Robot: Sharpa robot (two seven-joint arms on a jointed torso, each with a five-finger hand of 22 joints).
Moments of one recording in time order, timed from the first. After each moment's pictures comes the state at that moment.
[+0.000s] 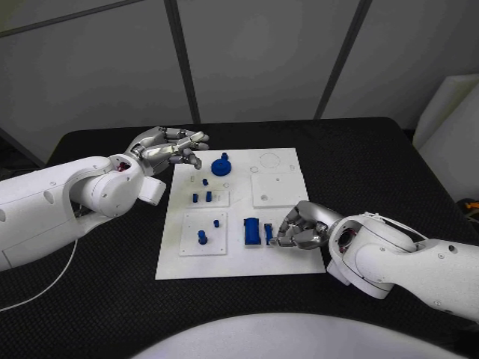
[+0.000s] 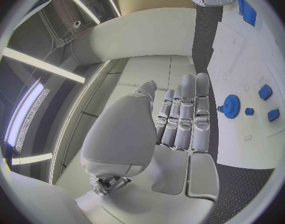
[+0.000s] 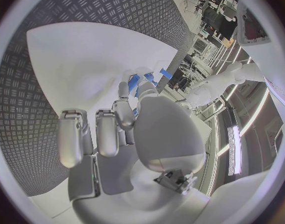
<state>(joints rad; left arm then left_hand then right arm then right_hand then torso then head) 1.11 -0.90 0.04 1.48 -0.09 -0.11 0.21 1.46 -0.11 0.15 0.28 0.31 0.94 0.21 0.21 0.08 0.95 0.14 0.37 0.12 1.08 0.06 0.90 0.33 0.19 1.09 0.15 0.32 1.11 0.91 -0.93 0.00 1.88 -1.29 -0.38 -0.54 1.31 -0.07 -0.07 0.23 0.27 1.09 0.06 0.28 0.47 1.38 -0.01 1.17 1.26 1.47 -0.07 1.44 1.31 0.02 1.46 0.05 1.52 1.31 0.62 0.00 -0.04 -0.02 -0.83</state>
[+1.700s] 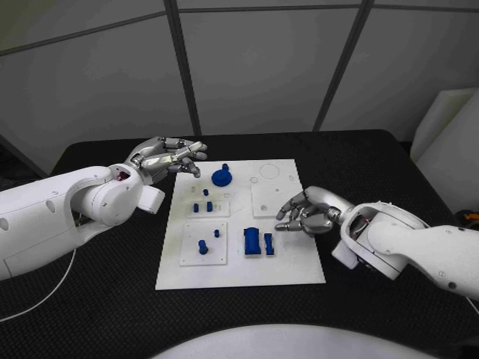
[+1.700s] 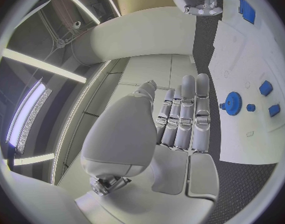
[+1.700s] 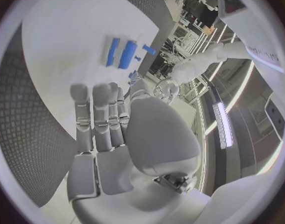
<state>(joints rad) 1.10 -0.90 0.04 1.46 -0.09 -0.11 0.22 1.46 -0.10 0.14 0.28 0.31 0.93 0.20 0.23 0.08 0.94 0.14 0.40 0.12 1.03 0.06 0.87 0.31 0.19 1.06 0.16 0.29 1.09 0.97 -0.95 0.02 1.73 -0.98 -0.36 -0.13 1.46 -0.03 -0.17 0.21 0.24 0.94 0.14 0.19 0.43 1.06 0.06 0.61 0.81 1.30 -0.02 0.81 0.71 0.16 1.05 0.10 0.83 1.03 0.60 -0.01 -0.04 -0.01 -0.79</state>
